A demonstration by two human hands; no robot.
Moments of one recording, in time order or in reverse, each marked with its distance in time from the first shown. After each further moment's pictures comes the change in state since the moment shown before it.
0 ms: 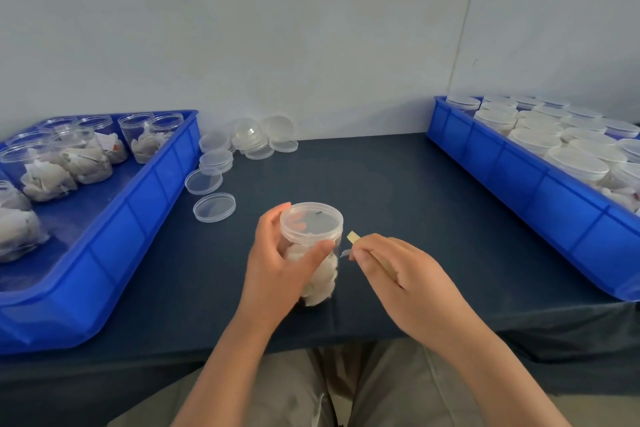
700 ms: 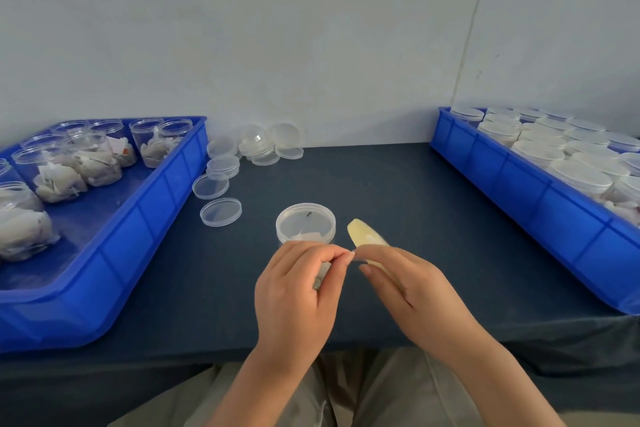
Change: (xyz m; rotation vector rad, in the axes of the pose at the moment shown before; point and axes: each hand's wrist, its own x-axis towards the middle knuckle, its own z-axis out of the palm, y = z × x) left_hand -0.032 0.032 0.014 0.442 0.253 0.700; right_hand -0.002 0.006 0.002 0.031 0.057 -0.124
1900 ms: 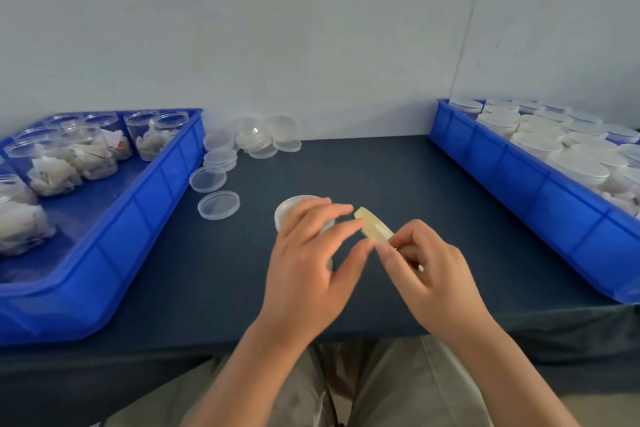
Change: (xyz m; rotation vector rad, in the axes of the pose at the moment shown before) left_hand 0.019 -0.002 0.008 0.003 -0.170 0.071; right_hand -0.002 -0.001 -0.008 0.182 0.178 0.151
